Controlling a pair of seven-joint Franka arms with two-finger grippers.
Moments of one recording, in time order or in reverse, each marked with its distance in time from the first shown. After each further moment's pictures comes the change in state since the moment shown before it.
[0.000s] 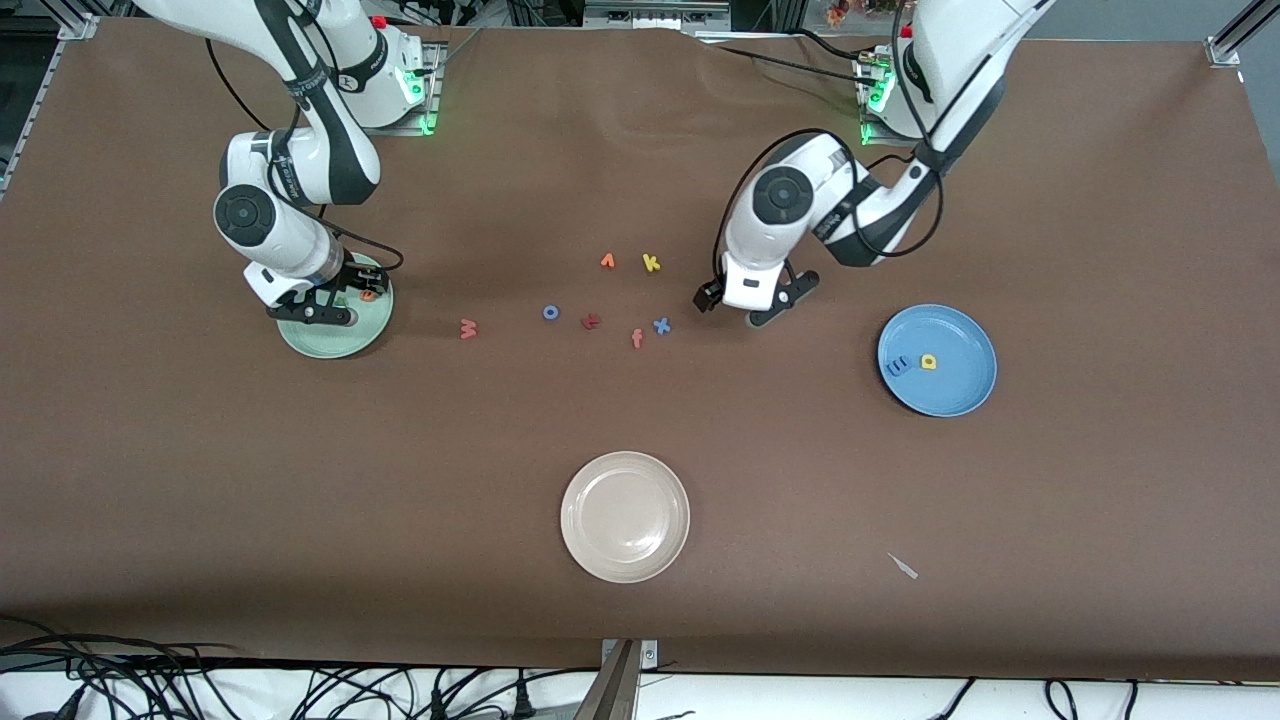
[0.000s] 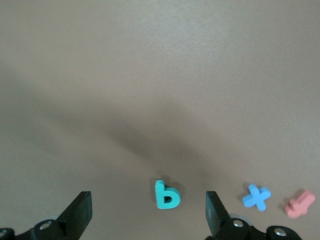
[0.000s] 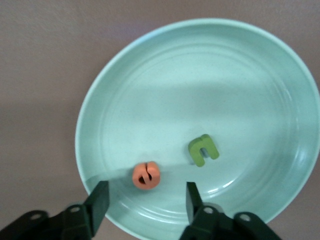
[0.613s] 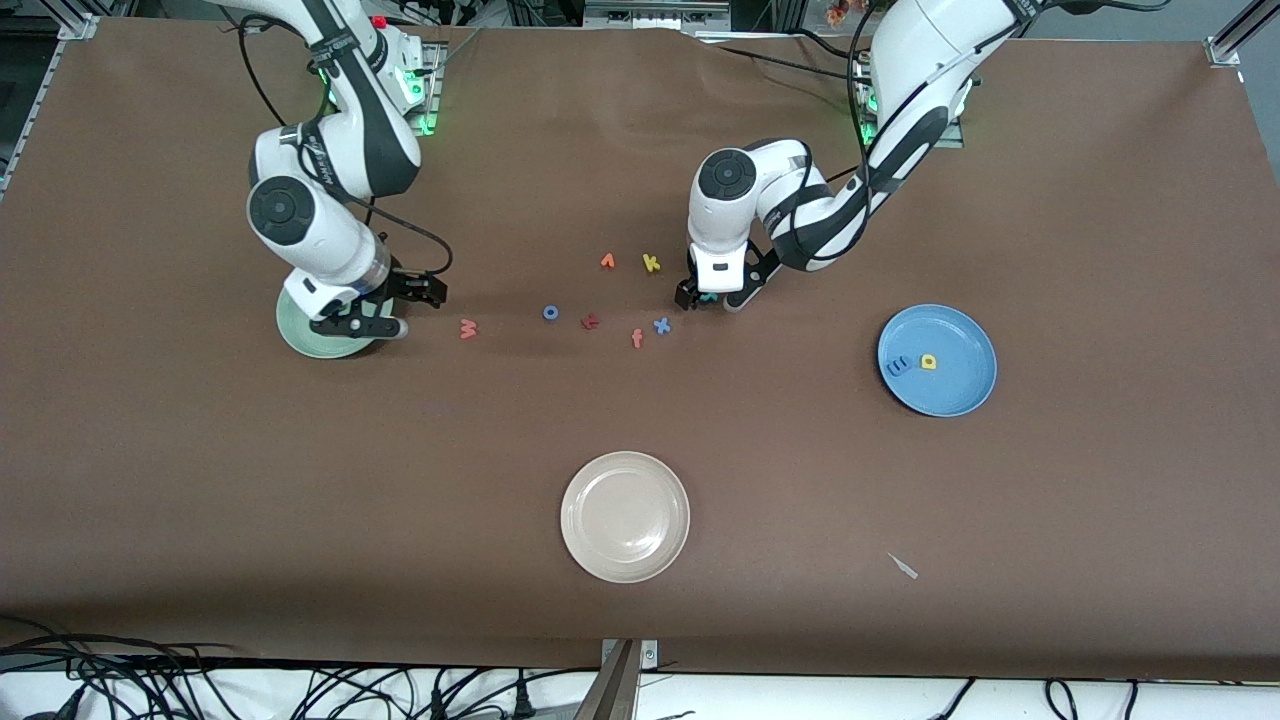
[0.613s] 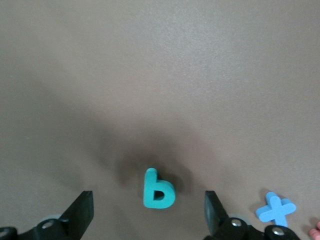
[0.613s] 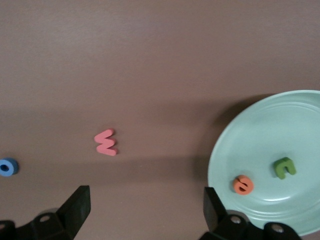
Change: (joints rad) left arm -0.061 0.117 0.001 0.029 0.224 0.045 -0.327; right arm 0.024 0.002 0.169 0.215 0.076 -0.149 0.090
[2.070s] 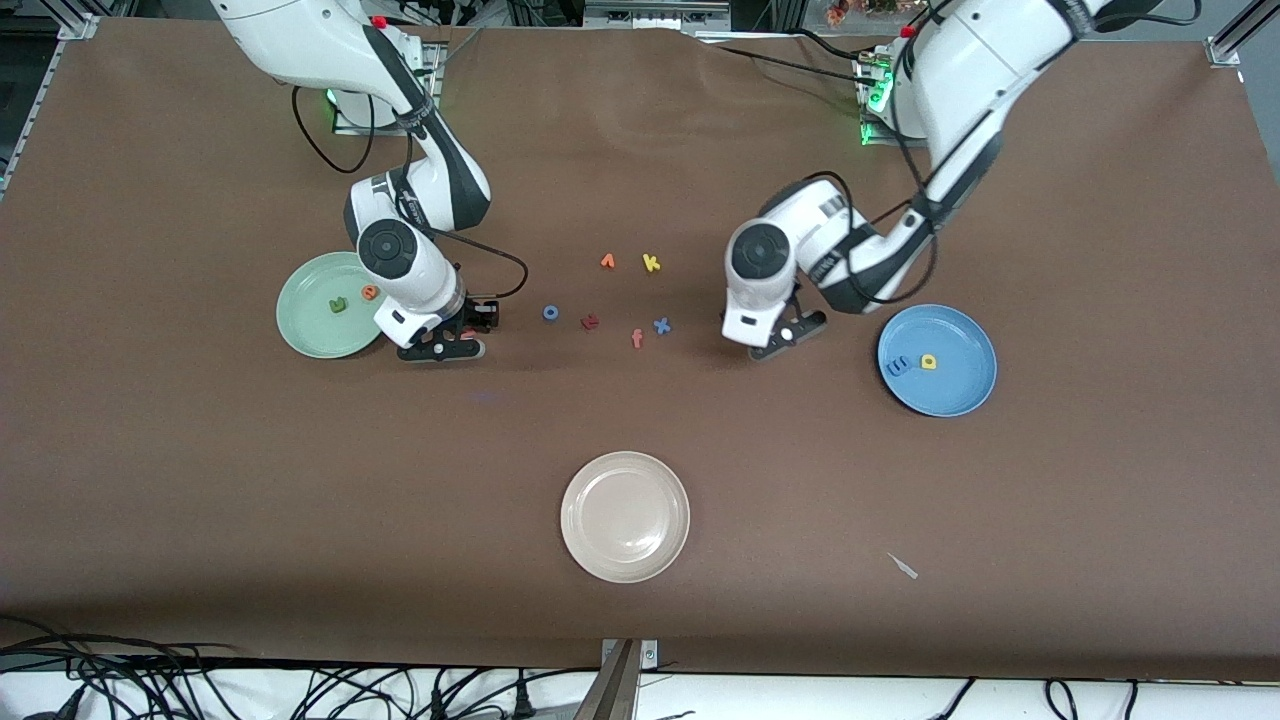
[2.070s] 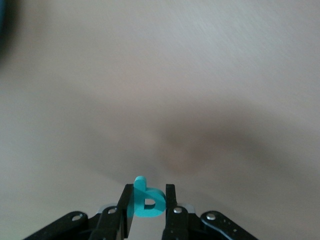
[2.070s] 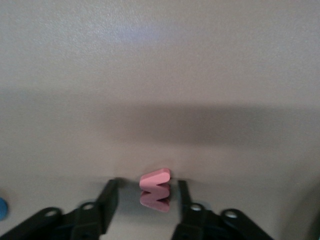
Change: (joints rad) left arm 0.151 0.032 0.004 0.192 -0.113 -0.442 0.732; right arm 0.092 0.249 0.019 0.065 0.005 0.221 0.001
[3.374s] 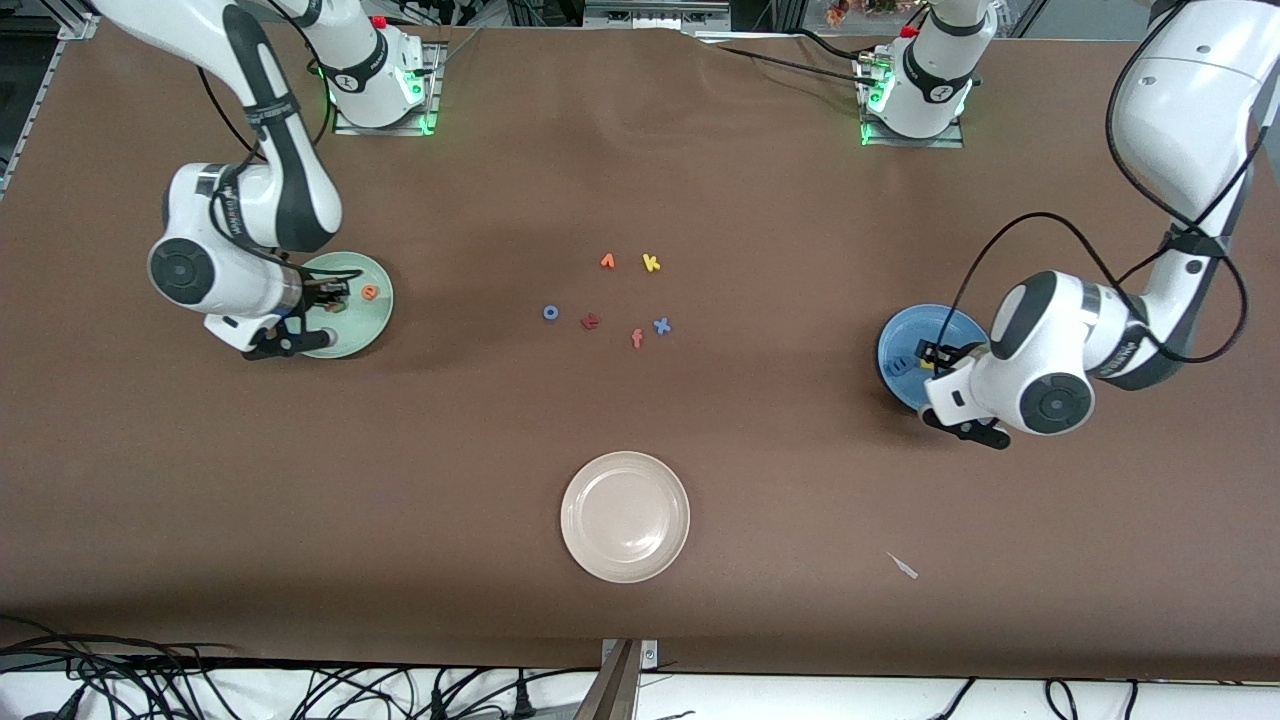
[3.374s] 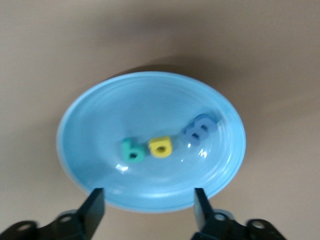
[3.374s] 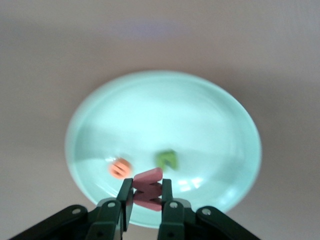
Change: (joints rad) left arm 0.377 0.031 0.062 0.266 -0.020 -0.380 1.238; right arm -0.009 -0.156 -0.422 -0.048 0.001 -0.395 -0.559
